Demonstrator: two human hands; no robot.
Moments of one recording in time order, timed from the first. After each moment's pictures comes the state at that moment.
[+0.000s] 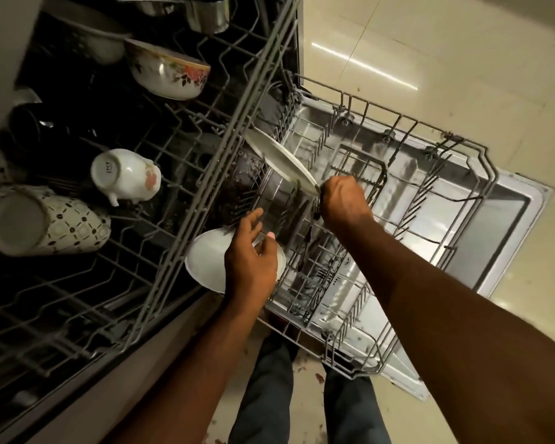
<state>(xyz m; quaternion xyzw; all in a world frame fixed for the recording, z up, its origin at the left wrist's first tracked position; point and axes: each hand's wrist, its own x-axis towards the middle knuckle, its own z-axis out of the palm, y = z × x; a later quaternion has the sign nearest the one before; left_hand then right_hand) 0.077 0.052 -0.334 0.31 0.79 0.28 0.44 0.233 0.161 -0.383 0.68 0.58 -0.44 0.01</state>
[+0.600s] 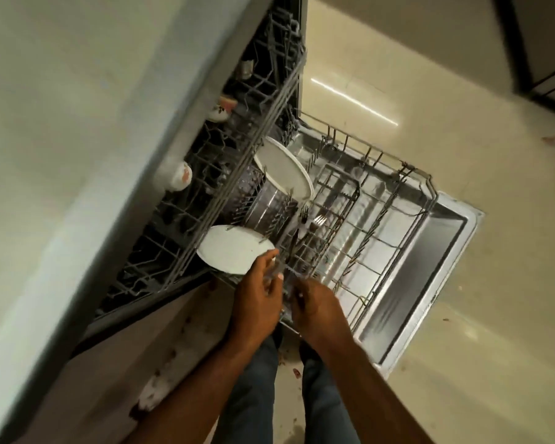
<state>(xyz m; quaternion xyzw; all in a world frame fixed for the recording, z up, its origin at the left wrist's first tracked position) 0.104 -0.034 -0.242 0.36 0.75 0.26 0.48 0.242 -0.035 -0.268 0.60 0.64 -0.47 -0.02</state>
